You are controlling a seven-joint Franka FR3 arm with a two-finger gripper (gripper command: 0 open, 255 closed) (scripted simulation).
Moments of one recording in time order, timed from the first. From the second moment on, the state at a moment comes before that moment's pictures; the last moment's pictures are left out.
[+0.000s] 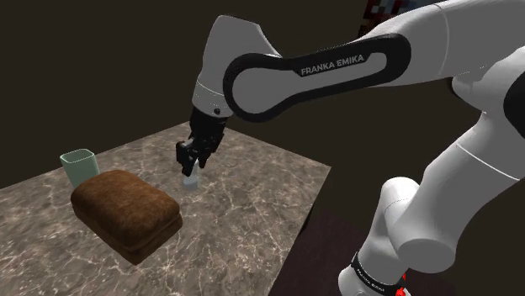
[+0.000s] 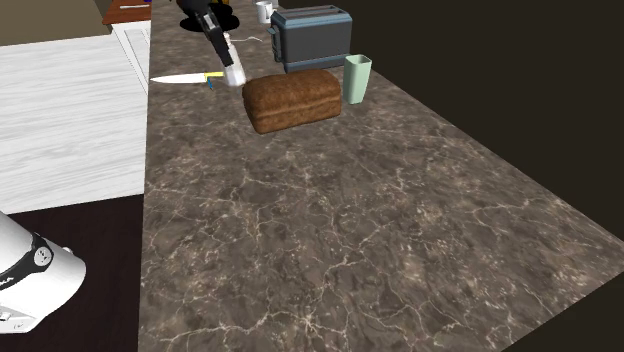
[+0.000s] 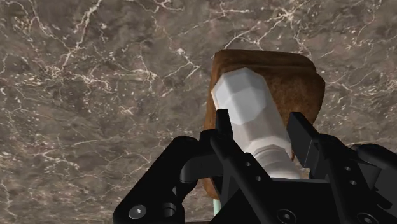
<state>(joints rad) 0.36 -0.27 0.17 -2.21 0.11 2.21 0.23</state>
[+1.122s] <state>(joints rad) 0.49 -0.03 0.45 -1.95 -0.06 2.18 0.73</state>
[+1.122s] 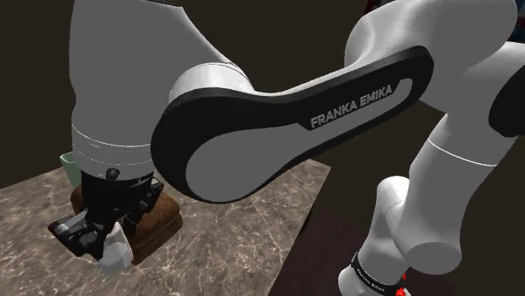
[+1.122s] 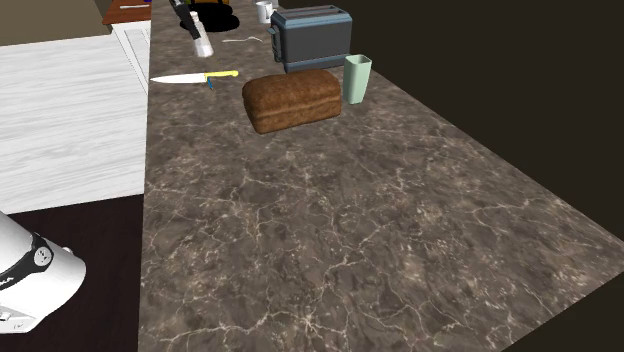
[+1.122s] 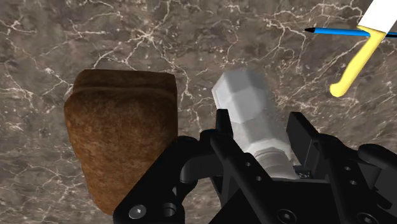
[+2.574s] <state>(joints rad) 0.58 0.19 0.50 -1.91 -0.26 2.32 0.98</state>
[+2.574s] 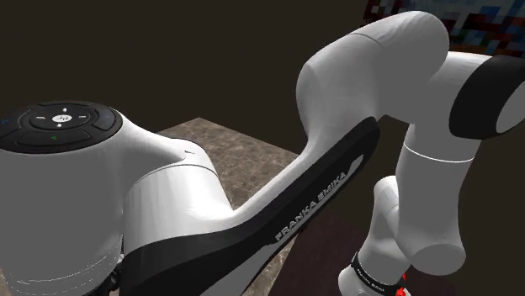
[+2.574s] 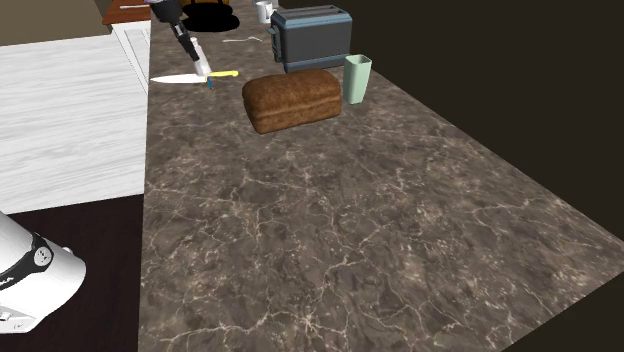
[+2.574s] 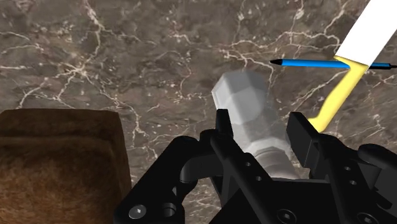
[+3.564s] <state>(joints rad) 0.61 0.29 0.46 -1.99 -0.36 2.48 1.07</state>
